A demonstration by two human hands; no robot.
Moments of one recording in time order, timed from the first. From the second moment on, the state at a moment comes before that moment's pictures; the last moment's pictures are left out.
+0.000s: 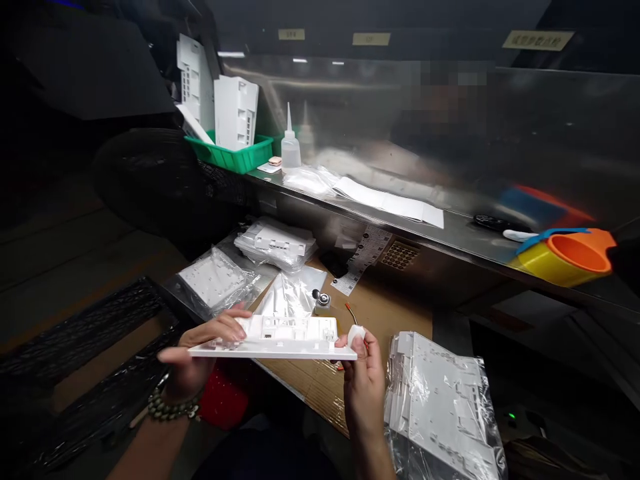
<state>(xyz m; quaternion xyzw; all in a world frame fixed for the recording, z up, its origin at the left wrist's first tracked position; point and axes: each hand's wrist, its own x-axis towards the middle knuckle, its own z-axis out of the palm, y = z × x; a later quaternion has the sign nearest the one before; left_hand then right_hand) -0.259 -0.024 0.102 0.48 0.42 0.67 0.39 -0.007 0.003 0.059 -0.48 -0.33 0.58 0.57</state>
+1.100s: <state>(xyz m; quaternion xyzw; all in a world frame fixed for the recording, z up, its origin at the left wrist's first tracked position) -0.202 0.036 0.133 0.02 0.25 0.62 0.75 -0.050 0.005 0.130 -0.34 -0.74 0.34 0.48</state>
